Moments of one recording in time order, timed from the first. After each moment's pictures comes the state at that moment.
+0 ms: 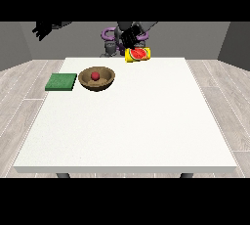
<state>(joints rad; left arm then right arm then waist) -0.90 0.06 -0.64 -0.74 -1.55 0.15 0.37 -0.31 -0.41 -0.40 -1.15 -0.39 0.27 0.02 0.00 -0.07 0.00</state>
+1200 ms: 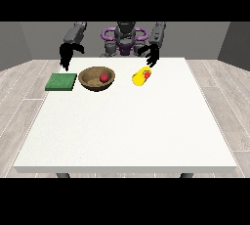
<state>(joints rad) -0.28 0.00 -0.30 -1.23 -0.20 0.35 -0.27 -0.36 -0.26 -0.35 -1.21 -0.32 0.10 -0.08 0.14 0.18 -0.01</state>
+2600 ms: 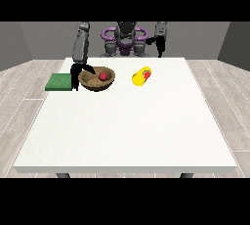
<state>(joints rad) -0.19 0.04 -0.26 -1.50 -0.17 0.17 -0.23 -0.48 -0.22 -0.35 -0.59 -0.25 0.11 -0.56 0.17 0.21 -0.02</state>
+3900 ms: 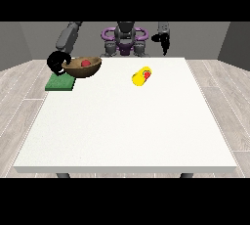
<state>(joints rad) -0.12 0.08 -0.17 -1.46 -0.11 0.10 -0.24 -0.54 -0.37 -0.42 -0.60 -0.37 -0.04 -0.15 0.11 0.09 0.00</state>
